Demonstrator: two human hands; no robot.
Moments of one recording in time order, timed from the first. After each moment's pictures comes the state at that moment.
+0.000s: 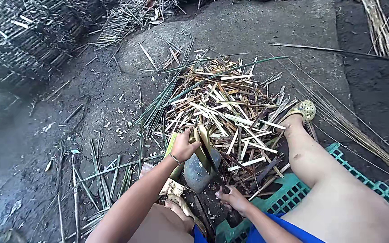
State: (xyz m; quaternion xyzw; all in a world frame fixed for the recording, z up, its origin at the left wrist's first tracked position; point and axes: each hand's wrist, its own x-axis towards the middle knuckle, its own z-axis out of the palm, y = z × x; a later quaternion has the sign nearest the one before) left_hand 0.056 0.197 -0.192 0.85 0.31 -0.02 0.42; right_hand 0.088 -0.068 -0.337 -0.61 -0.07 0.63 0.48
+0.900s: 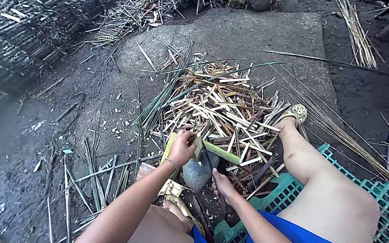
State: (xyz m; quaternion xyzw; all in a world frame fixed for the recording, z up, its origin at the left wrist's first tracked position) left_hand 0.034 0.190 -0.187 0.86 0.28 0.03 0.43; right_hand 0.080 -0.013 -0.311 -0.70 0.04 0.54 0.46
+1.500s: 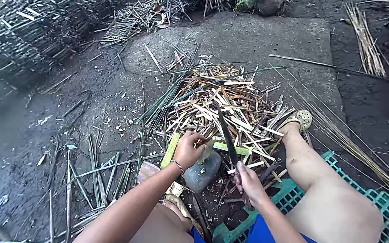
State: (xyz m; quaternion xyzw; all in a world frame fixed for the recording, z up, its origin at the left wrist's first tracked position) left_hand 0.036 0.177 -0.184 0.87 0.26 0.05 0.42; right_hand 0.118 -0.050 -0.239 -0.73 -0.07 0.38 0.56
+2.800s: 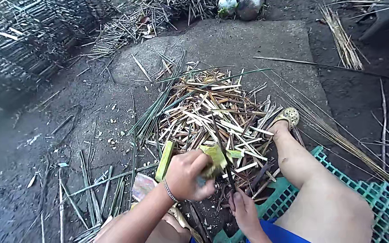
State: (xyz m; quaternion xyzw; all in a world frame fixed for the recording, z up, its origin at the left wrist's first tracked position) left_hand 0.025 0.146 -0.151 0.93 -0.08 0.29 0.21; right_hand 0.067 -0.082 -0.262 -0.77 -0.20 0.22 0.56
